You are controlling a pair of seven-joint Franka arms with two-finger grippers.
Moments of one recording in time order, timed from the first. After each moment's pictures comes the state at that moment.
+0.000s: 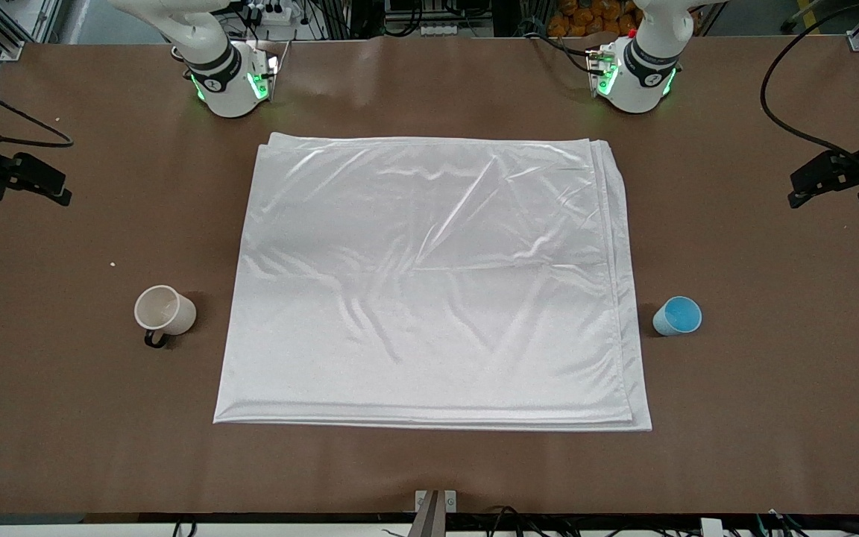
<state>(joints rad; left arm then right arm) 0.16 -0.03 -0.15 -1.64 0.03 1.64 0.00 0.02 0.01 -0.04 -1.54 -0.02 1.51 0.07</state>
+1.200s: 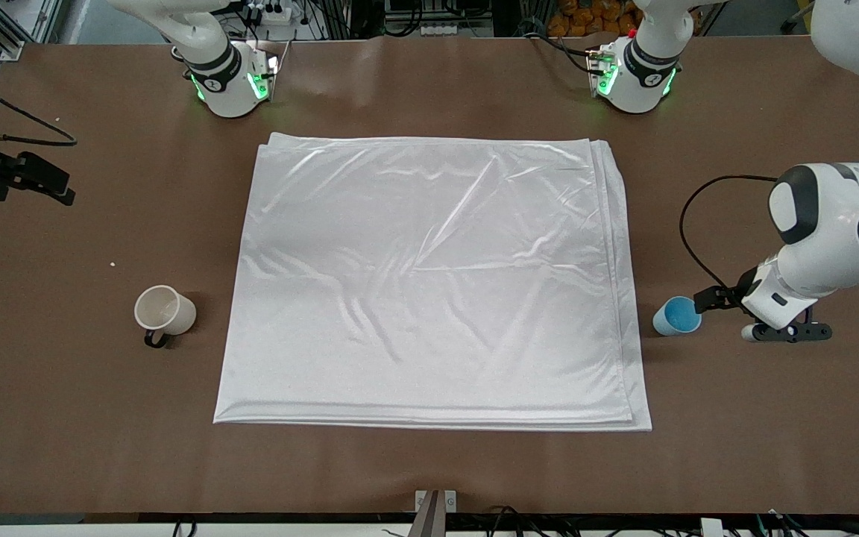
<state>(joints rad) 0.16 0.36 -0.15 -1.88 0.03 2.26 0.00 0.03 0.01 -0.04 -1.53 -0.02 1.51 0.07</state>
